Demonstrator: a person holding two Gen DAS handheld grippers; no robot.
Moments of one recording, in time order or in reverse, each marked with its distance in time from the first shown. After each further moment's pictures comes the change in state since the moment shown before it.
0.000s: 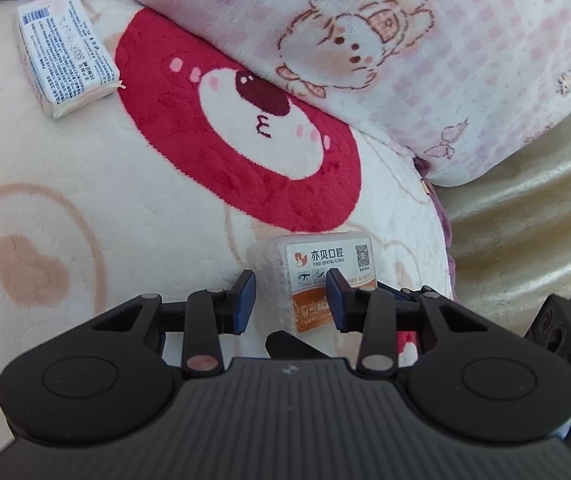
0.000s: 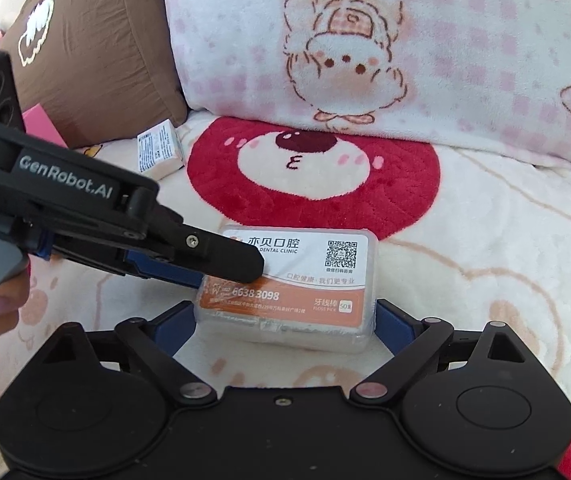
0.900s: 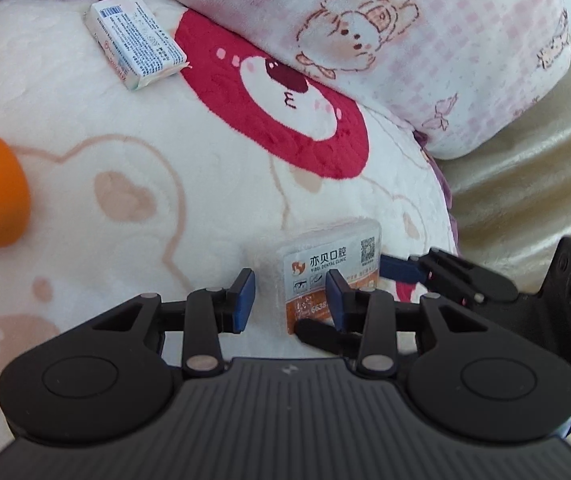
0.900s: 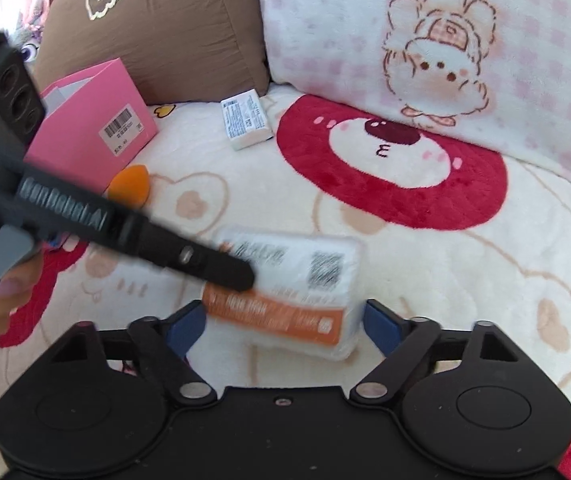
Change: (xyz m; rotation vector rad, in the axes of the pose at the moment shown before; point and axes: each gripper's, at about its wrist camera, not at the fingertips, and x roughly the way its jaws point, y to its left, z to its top) left arm -0.055 0.017 -0.036 0.042 0.036 0.030; right arm -0.021 0.046 -0.001 -0.108 0.092 0.087
